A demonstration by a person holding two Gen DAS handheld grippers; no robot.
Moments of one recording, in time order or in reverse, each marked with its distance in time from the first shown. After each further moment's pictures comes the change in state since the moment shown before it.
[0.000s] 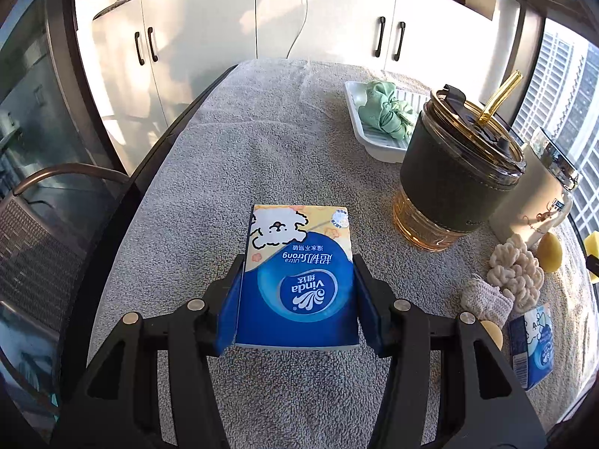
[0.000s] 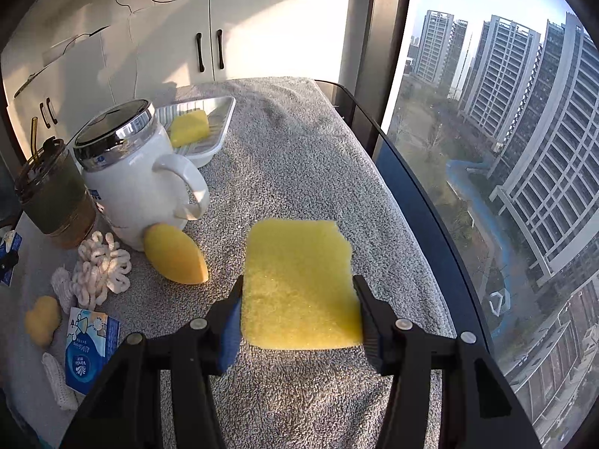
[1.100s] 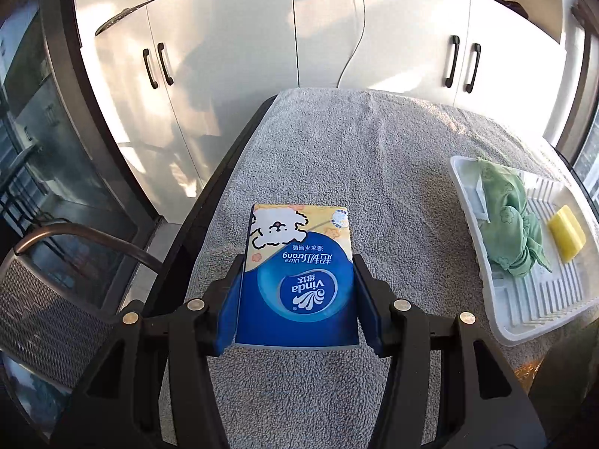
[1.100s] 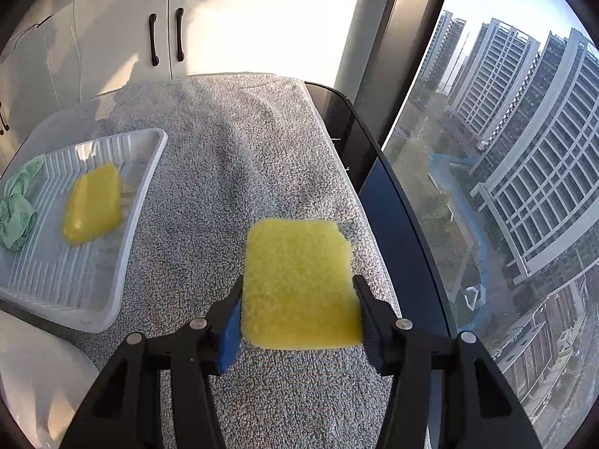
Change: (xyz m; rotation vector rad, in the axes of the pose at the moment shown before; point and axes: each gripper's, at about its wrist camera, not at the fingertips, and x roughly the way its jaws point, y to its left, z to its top) left arm 0.111 0.050 0.142 -0.009 -0.045 0.139; right arm 0.134 -0.005 0.144 -0.042 0.078 -0.080
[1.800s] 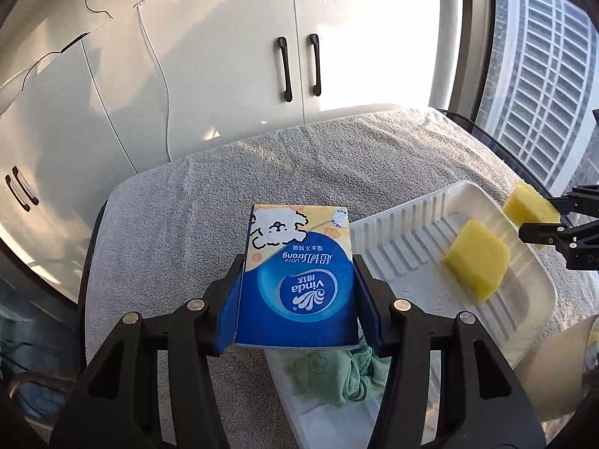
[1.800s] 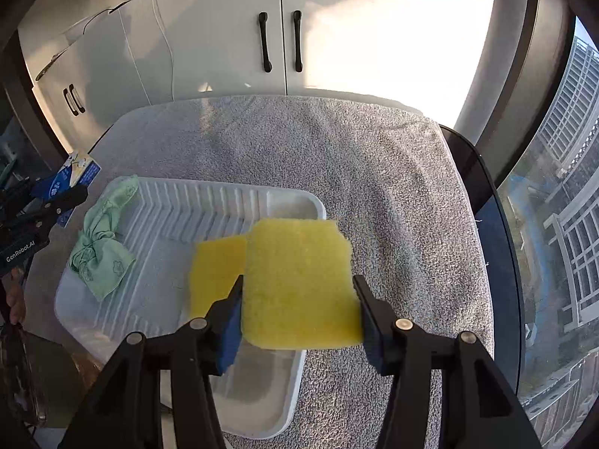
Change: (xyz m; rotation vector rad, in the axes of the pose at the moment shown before) left arm 0.022 -0.159 0.079 0.390 -0.021 -0.333; right arm 0.001 0.094 0.076 -0.163 0.030 0.324
